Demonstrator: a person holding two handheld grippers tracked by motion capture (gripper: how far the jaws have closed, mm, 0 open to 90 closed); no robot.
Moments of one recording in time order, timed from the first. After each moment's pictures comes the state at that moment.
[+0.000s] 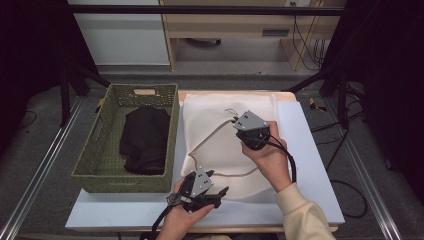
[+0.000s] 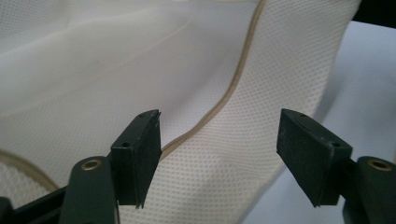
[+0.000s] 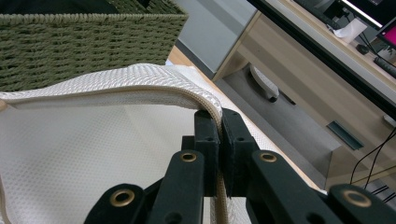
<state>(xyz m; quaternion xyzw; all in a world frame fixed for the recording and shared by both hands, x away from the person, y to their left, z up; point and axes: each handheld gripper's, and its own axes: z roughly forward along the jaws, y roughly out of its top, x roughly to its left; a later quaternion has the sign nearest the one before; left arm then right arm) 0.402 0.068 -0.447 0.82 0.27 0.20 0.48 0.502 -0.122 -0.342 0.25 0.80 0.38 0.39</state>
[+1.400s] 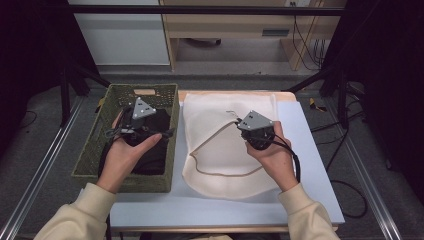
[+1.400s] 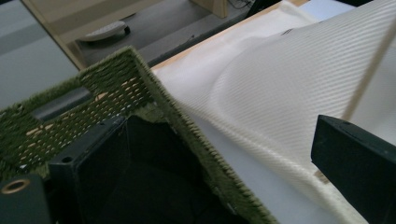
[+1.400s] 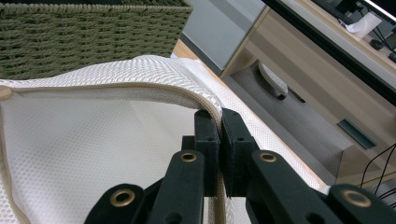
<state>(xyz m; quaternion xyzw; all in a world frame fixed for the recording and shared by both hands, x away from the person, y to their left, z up) 0.502 0.197 -0.308 0.80 0.38 0.28 0.37 0.506 -0.135 -0.345 0.24 0.81 0.38 0.38</state>
